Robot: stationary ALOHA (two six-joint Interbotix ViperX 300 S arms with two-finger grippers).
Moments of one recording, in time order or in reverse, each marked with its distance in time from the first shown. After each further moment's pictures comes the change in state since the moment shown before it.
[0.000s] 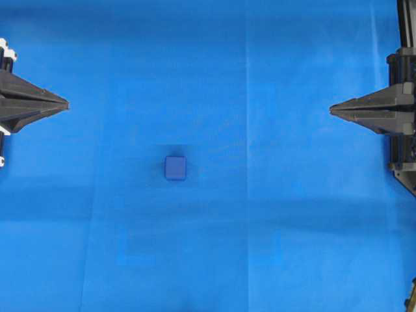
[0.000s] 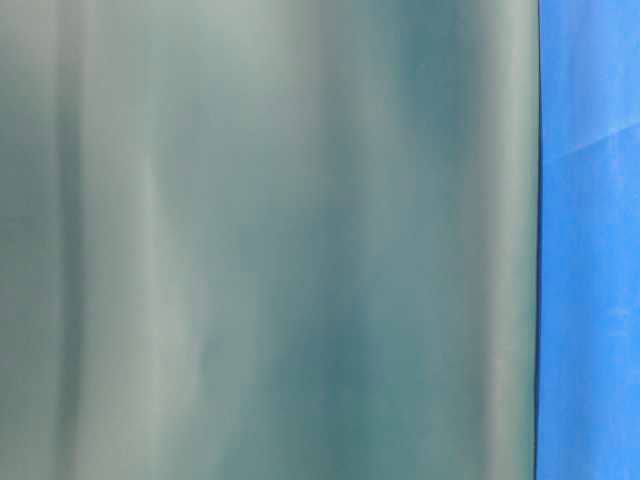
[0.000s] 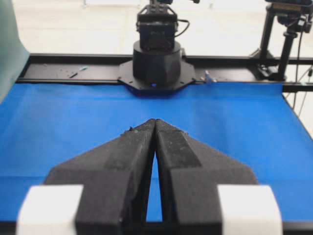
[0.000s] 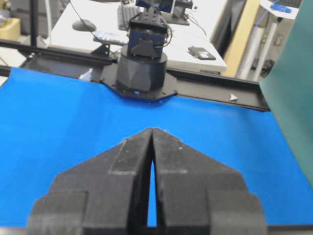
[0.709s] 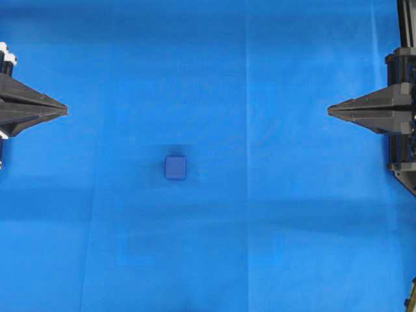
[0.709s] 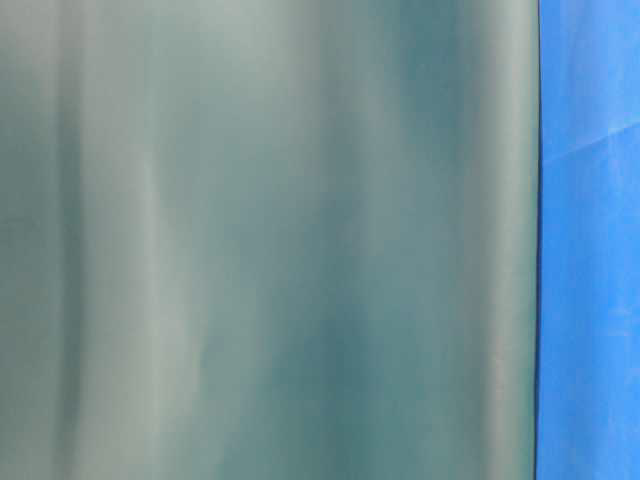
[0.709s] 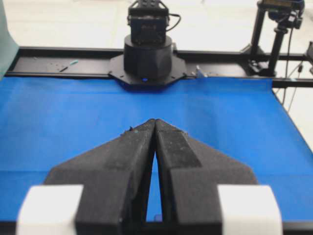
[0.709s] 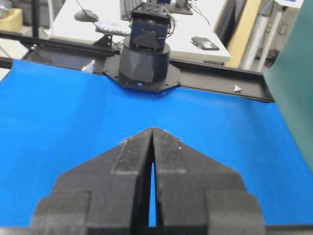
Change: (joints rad) left arm -0.021 -0.009 0.002 0.000 0.026 -0.020; right arm 0.003 0.008 -0.017 0.000 0.044 0.009
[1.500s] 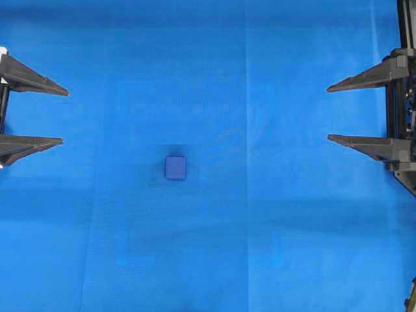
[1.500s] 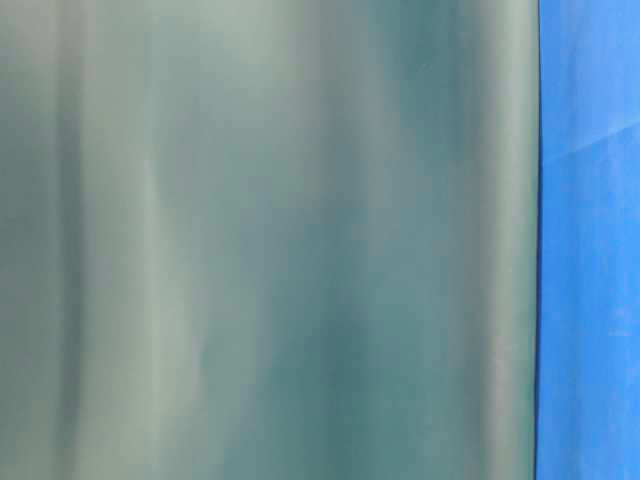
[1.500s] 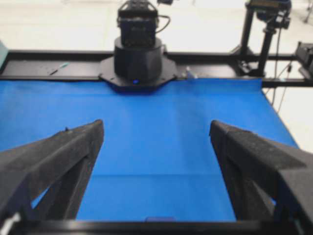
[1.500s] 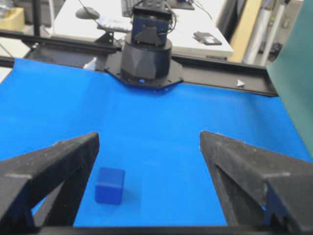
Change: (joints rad) left arm -0.028 0.014 0.000 0.000 -0.021 0.000; right arm 0.000 0.011 0.000 0.011 0.000 0.011
